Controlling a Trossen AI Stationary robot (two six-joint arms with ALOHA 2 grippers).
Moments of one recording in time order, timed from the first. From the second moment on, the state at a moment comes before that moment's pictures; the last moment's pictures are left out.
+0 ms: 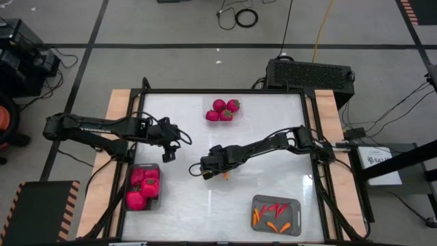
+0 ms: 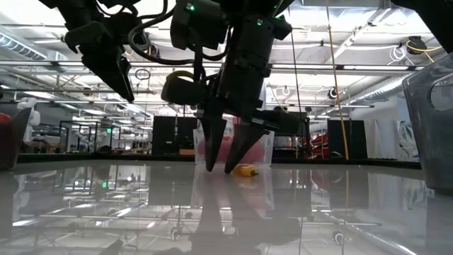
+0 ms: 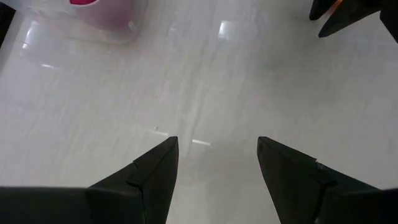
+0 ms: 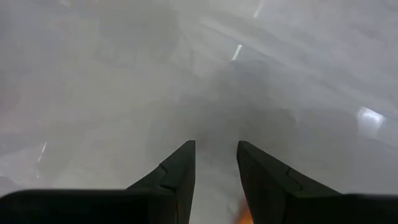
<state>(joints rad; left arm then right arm) 0.02 1.07 0.78 -0.71 -0.15 -0.12 0.15 2.23 1.71 -0.78 0.11 1.30</state>
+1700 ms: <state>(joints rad) 0.02 1.07 0.78 -0.66 -0.17 -0.15 0.19 2.23 1.77 -0.98 0.03 1.29</state>
